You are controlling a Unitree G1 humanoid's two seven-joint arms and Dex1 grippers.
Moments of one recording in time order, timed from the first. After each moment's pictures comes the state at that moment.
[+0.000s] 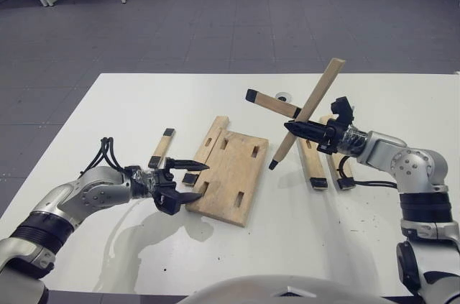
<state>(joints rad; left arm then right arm) -0.18 1.07 -0.47 0.32 0.26 -1.04 -0.55 -0.41 -0.46 -0.06 0.02 0.90 0.95 0.75</state>
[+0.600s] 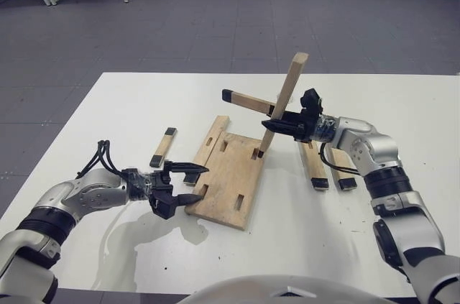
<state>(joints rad) -0.27 1.03 -0.52 0.51 0.33 -1.22 -0.44 -0.65 -0.35 0.15 0.39 0.51 0.45 1.06</state>
